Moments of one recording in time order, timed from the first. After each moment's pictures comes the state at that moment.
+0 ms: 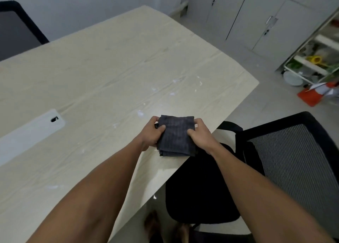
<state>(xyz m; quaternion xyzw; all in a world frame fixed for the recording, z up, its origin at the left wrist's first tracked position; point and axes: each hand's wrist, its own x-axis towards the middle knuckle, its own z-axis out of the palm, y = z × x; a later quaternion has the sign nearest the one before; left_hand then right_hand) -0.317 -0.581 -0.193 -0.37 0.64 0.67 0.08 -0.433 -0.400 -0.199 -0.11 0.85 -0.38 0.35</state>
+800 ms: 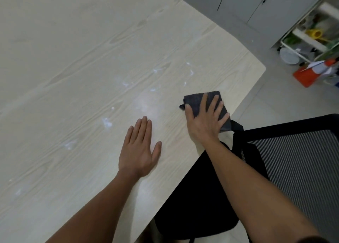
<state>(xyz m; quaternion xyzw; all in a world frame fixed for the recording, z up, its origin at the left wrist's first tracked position) -0.364 -0.574 -0.331 -0.18 0.97 0.15 0.02 -0.560 -0.426 -0.311 -0.08 0.98 -0.10 0.13</state>
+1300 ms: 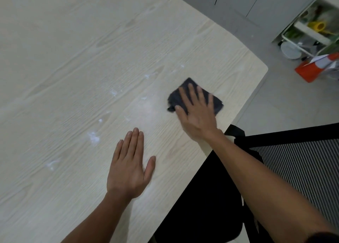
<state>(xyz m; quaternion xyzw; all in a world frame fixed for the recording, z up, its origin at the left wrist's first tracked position) -0.370 -0.572 -0.331 -0.19 0.97 0.13 0.05 -0.623 -0.437 -0.322 -0.32 0.94 -0.08 0.10</state>
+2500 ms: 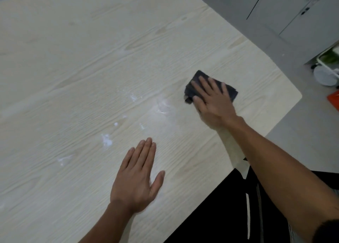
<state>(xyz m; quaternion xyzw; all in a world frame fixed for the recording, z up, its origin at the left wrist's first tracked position) -0.374 -0.573 -0.329 -0.20 0.97 0.12 0.04 -0.713 -0.485 -0.307 -0.44 0.89 -0.07 0.11</state>
